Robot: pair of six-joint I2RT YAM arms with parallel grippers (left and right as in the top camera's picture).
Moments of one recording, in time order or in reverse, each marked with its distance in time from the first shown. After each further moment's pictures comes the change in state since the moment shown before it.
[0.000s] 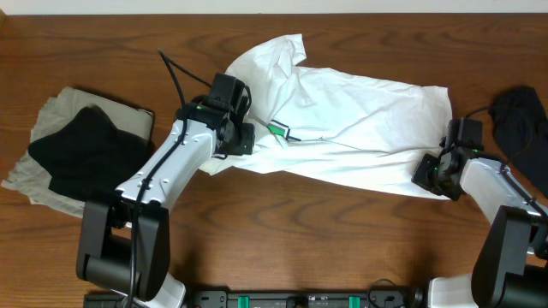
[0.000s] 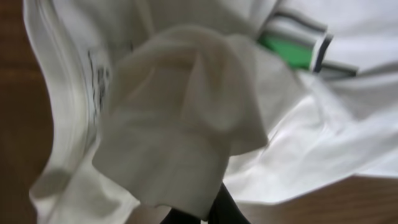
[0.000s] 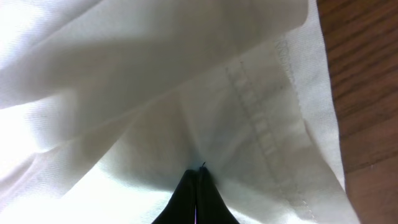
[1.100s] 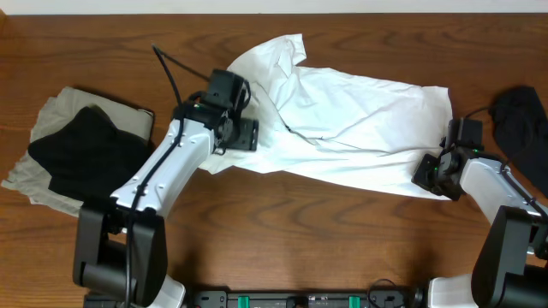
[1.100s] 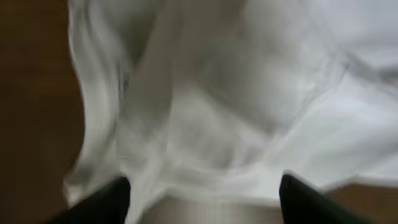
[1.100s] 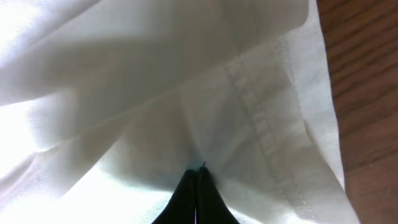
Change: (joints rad) left arm -0.001 -0.031 0.023 -0.066 -0.056 0.004; right arm 0.000 0.000 0.000 -0.003 0.002 0.000
